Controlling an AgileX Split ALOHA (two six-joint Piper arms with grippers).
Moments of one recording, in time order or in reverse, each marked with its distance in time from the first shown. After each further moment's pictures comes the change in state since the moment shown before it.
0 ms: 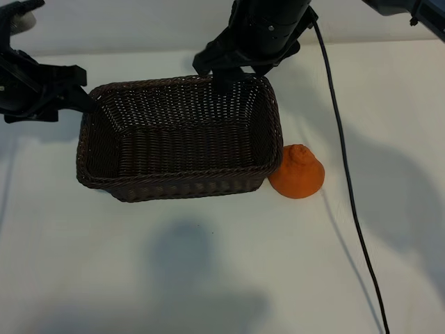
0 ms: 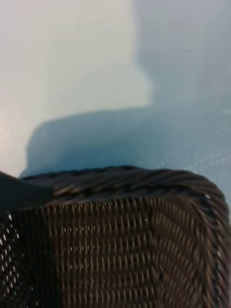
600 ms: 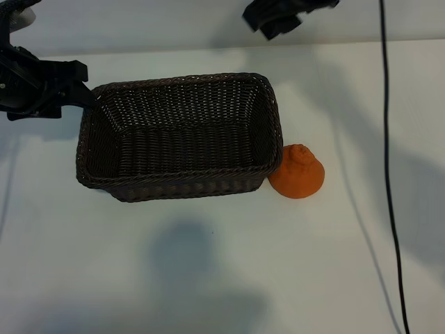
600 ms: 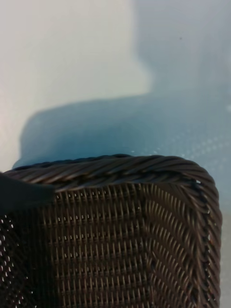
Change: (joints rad) left arm 0.000 -0.001 0.000 -0.023 -0.011 0.017; right arm -0.082 -0.183 0.019 -0.052 0.000 -0.149
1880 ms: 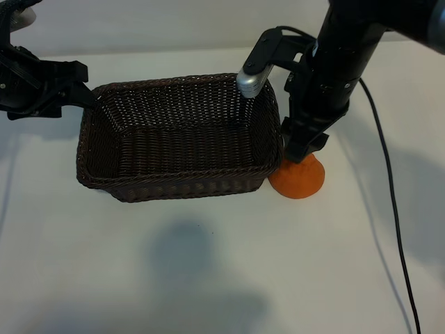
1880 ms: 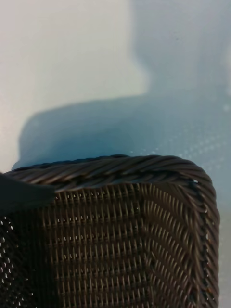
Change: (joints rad) left arm 0.000 0.000 0.000 0.000 0.000 0.008; right arm -0.013 0.041 0.420 0.123 -0.033 -0.453
